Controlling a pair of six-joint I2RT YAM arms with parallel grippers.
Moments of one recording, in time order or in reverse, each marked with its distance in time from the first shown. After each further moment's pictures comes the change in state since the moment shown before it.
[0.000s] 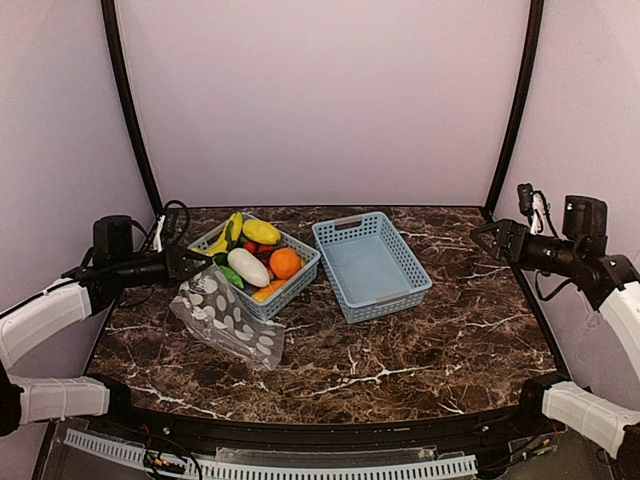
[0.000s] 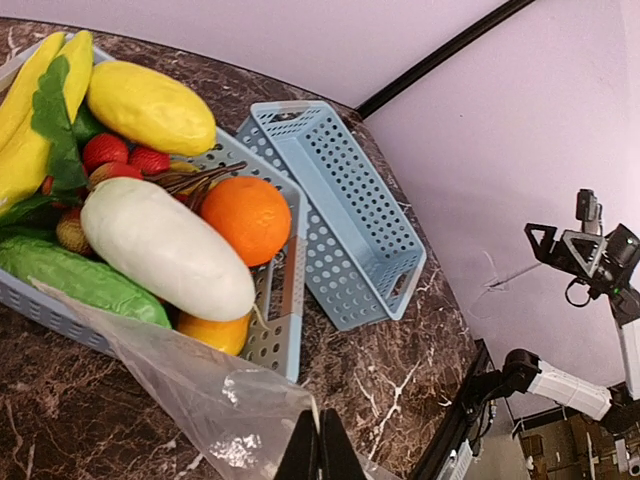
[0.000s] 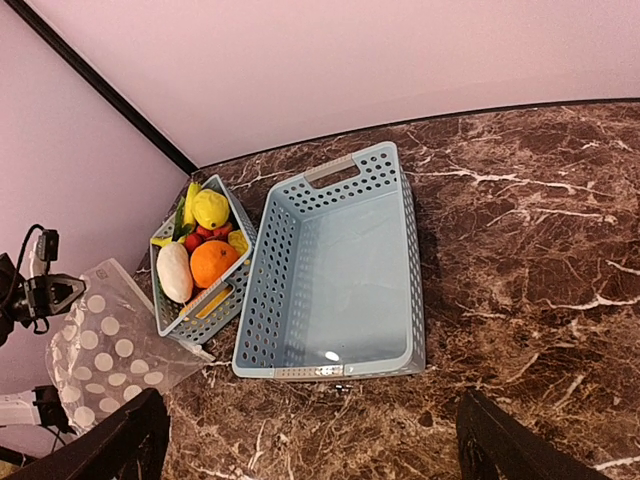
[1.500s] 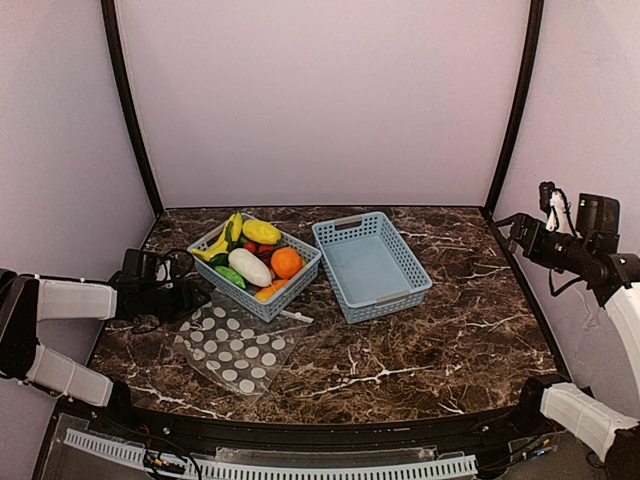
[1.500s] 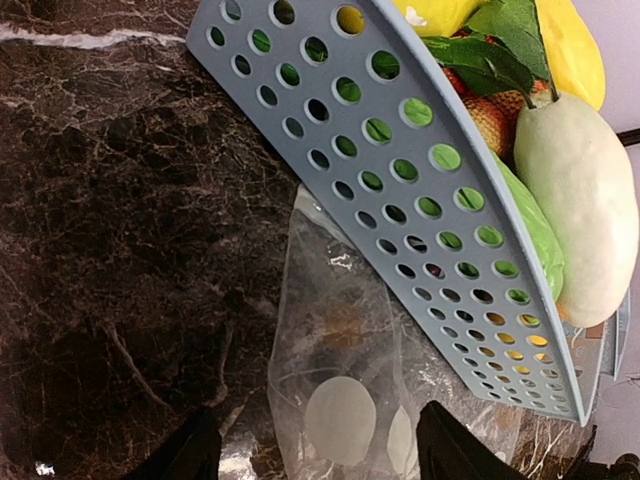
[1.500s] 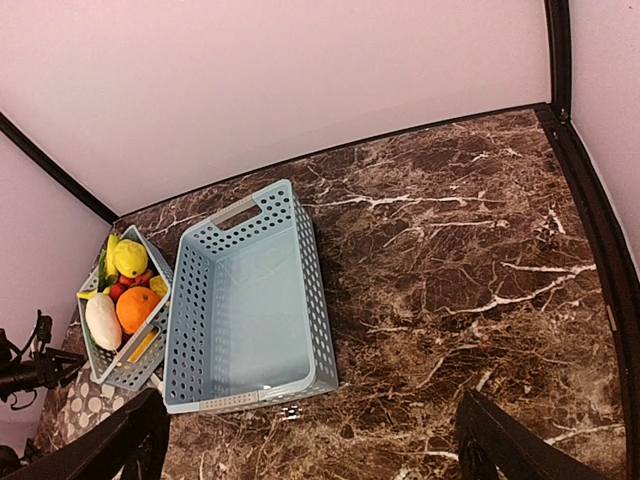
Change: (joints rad) left arm 0.040 0.272 -0.124 0.042 -0.367 -0.032; right arm -0.120 -0.011 0.040 -0.068 0.134 -0.036
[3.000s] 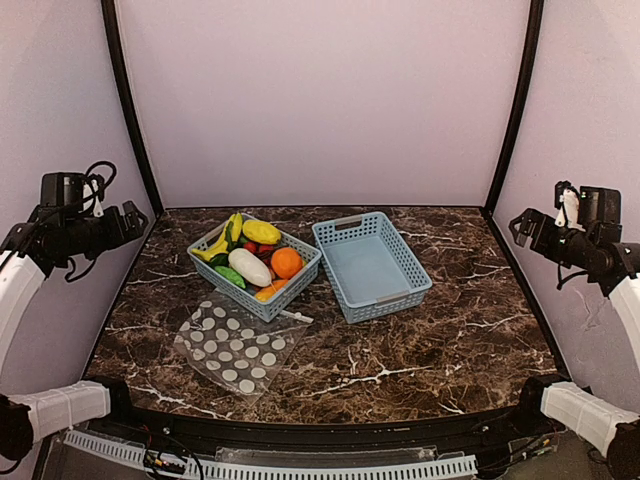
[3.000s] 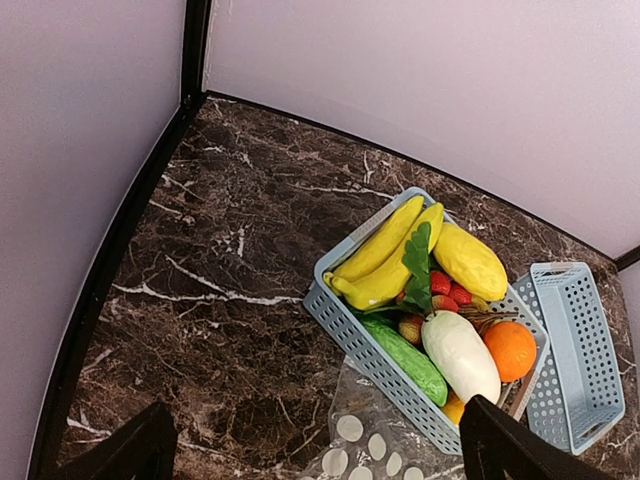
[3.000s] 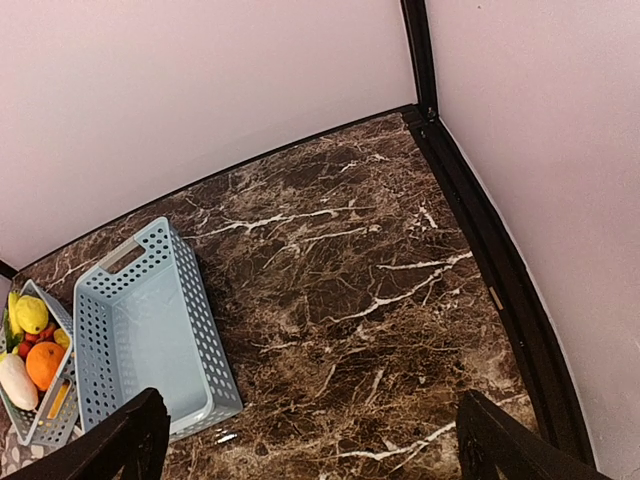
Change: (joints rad) left arm 0.130 -0.391 0.598 -0.749 -0.332 0.189; right arm 0.000 0.037 0.078 -0.099 0.322 0.006
